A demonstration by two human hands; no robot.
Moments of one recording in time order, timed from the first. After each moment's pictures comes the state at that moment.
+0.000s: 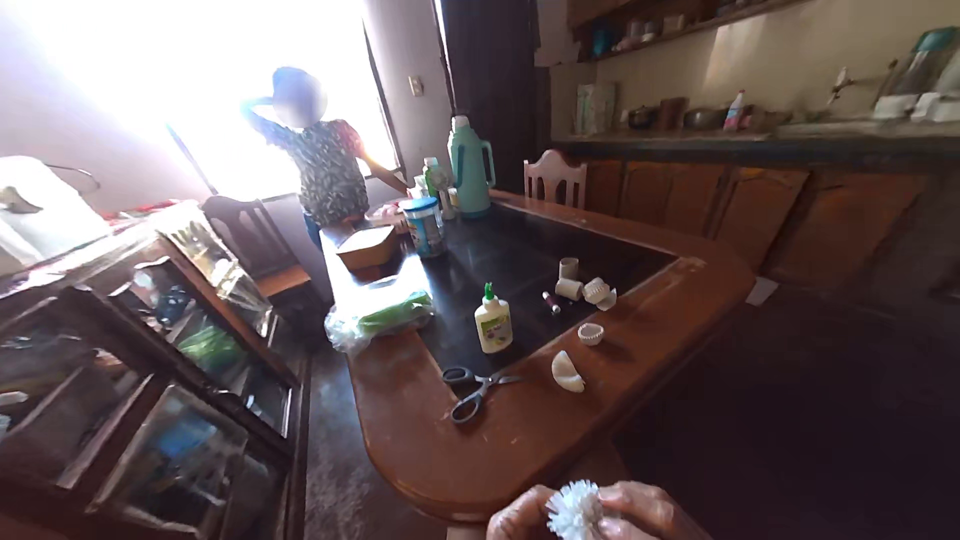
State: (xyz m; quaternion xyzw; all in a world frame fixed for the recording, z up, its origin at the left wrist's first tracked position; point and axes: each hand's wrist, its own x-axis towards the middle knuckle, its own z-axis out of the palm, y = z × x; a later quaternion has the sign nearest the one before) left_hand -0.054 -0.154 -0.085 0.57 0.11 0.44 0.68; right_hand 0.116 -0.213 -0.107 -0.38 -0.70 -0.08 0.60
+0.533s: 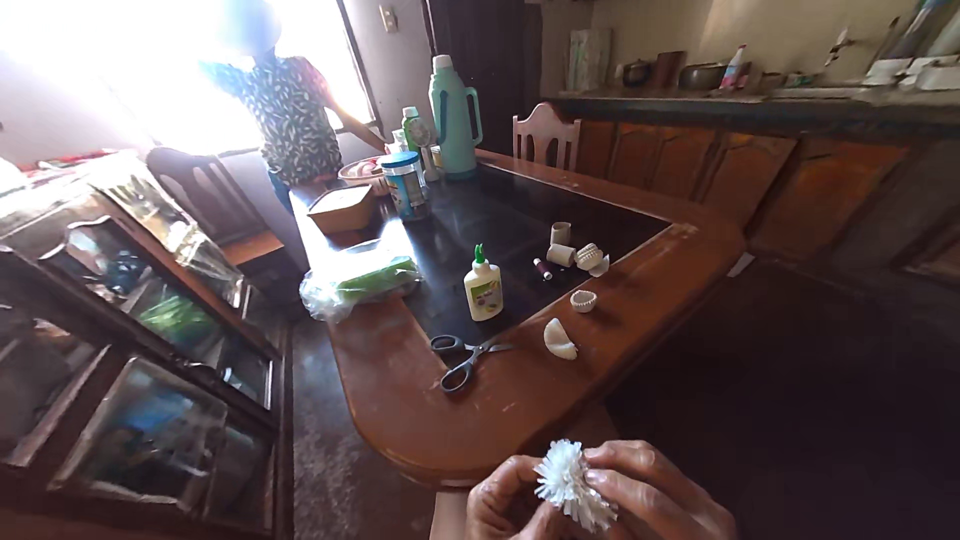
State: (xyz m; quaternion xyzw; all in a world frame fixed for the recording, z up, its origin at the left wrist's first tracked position) left_hand -0.059 -0.158 -0.087 0.57 0.11 0.48 0.66; right_hand 0.111 -0.212 -0.095 -0.41 -0.69 -0.05 0.59
